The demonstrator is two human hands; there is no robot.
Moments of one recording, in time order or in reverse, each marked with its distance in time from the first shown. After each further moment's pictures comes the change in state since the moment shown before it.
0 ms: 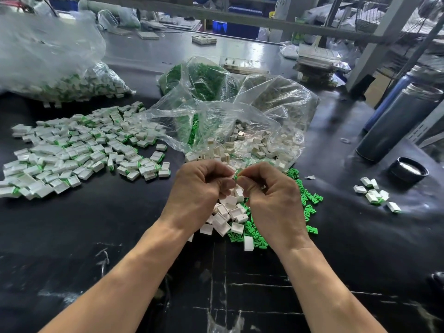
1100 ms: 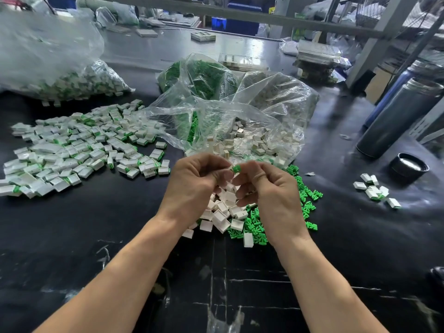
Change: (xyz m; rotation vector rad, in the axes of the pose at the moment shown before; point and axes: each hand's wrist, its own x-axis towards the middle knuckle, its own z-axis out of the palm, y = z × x) left_hand 0.005 -0.002 -0.002 -0.111 0.005 0.007; right_hand 0.000 -0.001 0.004 0.484 -0.041 0.216
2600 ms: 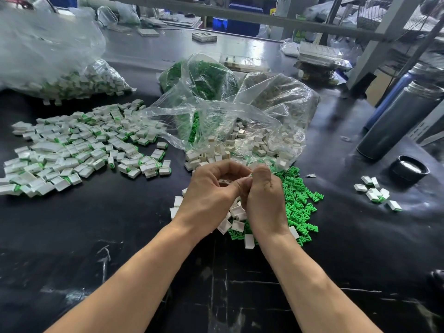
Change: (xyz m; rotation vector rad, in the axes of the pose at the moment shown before) left_hand -0.010 0.000 0.020 0.008 -0.096 0.033; right_hand 0.011 0.014 0.021 -0.125 0.107 -0.033
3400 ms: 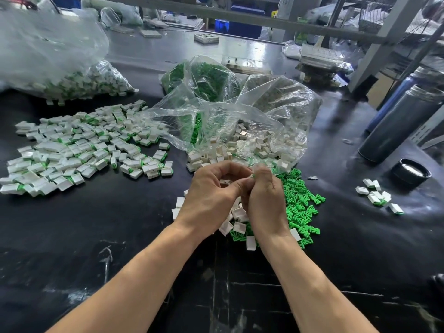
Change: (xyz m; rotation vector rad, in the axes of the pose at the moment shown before) left_hand -0.001 0.002 -0.001 0.032 0.021 -0.022; right_hand 0.000 0.003 -0.002 -0.012 -0.002 -0.001
